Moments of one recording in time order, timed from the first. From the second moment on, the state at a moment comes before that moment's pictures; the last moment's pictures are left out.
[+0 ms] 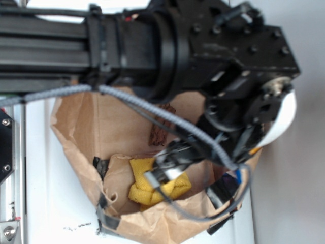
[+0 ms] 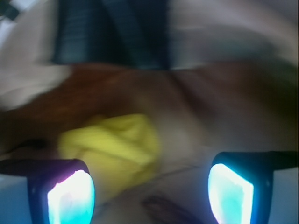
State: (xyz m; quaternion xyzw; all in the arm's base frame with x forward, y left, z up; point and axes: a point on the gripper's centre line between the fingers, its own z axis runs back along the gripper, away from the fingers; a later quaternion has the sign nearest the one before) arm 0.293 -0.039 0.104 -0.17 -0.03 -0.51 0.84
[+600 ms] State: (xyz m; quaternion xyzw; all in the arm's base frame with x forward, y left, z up) arm 0.271 -0.060 0.043 -0.12 -0.02 -0.59 0.80
